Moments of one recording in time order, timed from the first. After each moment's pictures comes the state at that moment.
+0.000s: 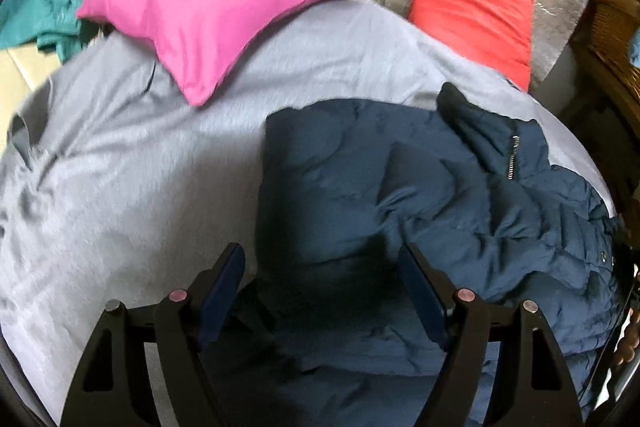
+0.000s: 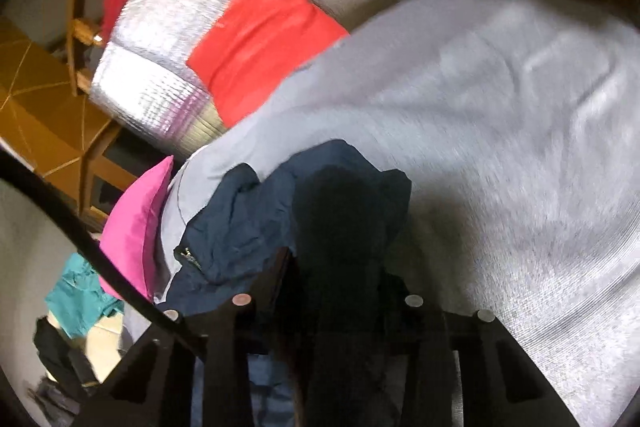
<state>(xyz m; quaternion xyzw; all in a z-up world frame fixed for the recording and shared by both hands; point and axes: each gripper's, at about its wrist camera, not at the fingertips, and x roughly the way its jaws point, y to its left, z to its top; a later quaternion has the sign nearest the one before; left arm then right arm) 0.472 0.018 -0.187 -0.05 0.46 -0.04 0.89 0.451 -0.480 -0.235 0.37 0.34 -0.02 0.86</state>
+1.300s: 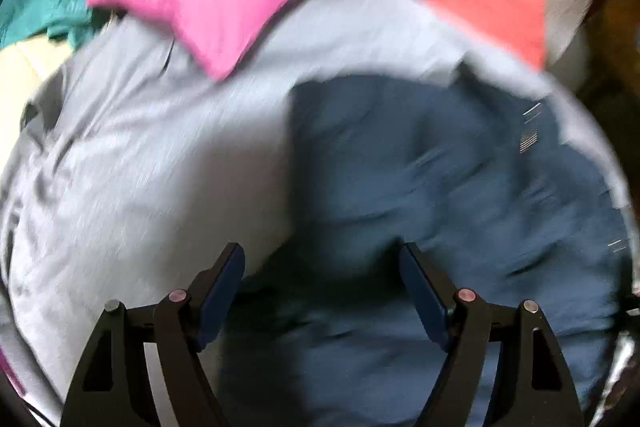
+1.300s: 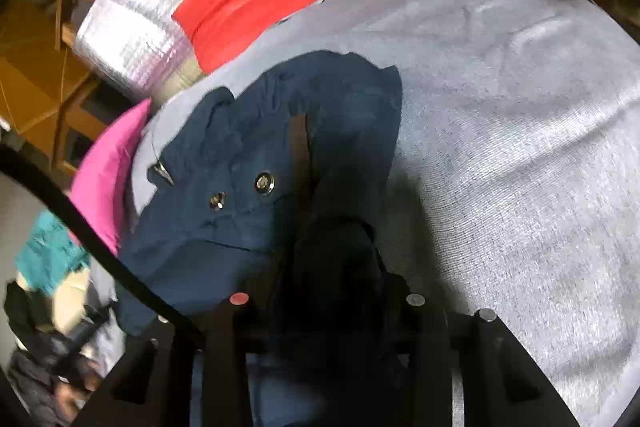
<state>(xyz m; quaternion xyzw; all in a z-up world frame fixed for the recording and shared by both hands) 0.464 0.029 -0.205 -0.02 0.52 0.00 0.86 0.381 -0.447 -0.250 0.34 0.41 -0.05 0.84</state>
